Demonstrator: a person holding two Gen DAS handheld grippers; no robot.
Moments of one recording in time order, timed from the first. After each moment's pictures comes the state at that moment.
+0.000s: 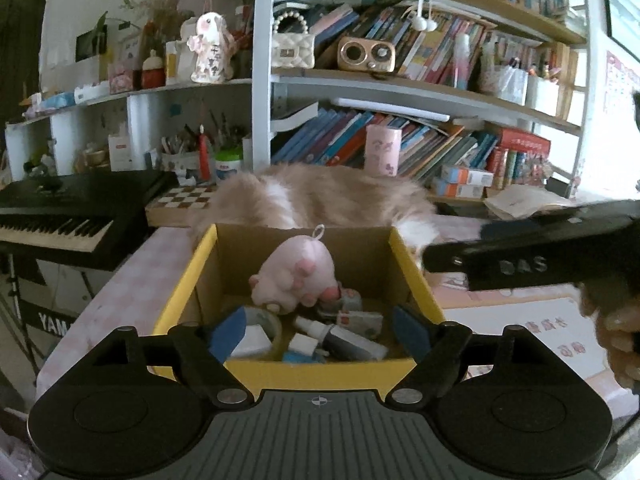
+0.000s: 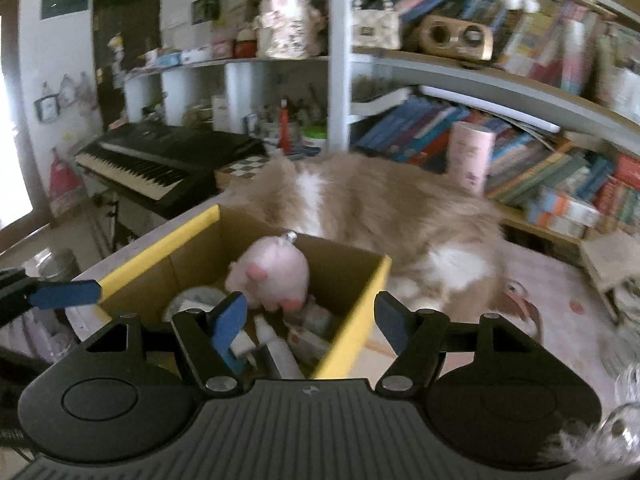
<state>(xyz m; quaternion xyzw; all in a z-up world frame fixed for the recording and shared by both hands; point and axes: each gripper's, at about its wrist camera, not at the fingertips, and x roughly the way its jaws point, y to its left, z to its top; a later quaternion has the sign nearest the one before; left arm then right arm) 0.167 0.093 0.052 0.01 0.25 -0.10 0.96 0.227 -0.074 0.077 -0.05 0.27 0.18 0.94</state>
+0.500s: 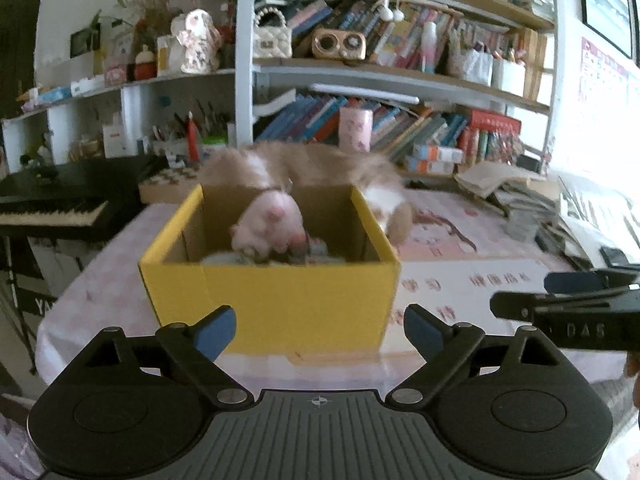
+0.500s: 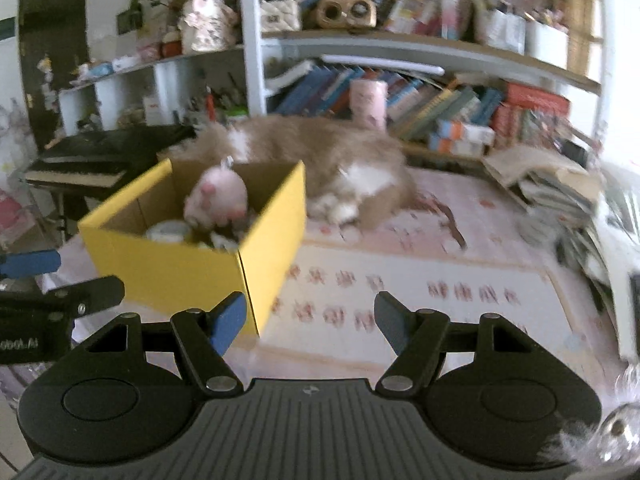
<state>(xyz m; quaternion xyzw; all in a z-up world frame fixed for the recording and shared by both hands) 0.091 0.076 0.028 0.01 0.27 -0.12 0.96 0.086 -0.117 0.036 0.00 0.29 0.05 0.96</state>
